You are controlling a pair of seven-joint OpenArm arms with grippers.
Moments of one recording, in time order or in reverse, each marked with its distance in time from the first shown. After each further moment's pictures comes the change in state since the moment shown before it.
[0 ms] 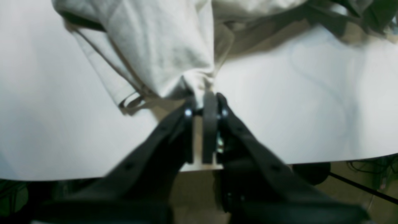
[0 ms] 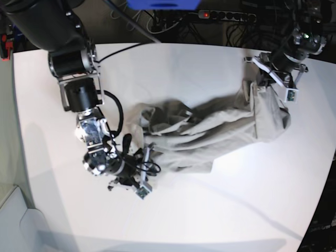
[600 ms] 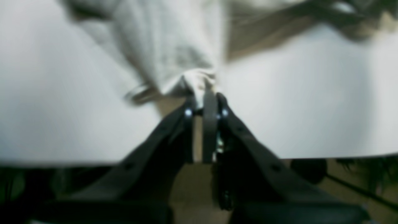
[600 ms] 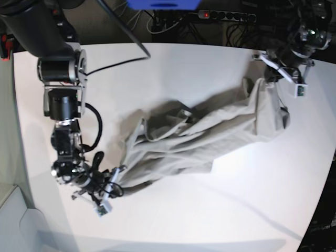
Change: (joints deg) left arm 2.7 1.0 -7.8 0.1 -2.9 -0.4 0.5; right arm 3.1 4.9 14.5 0.0 0.1 0.1 -0.4
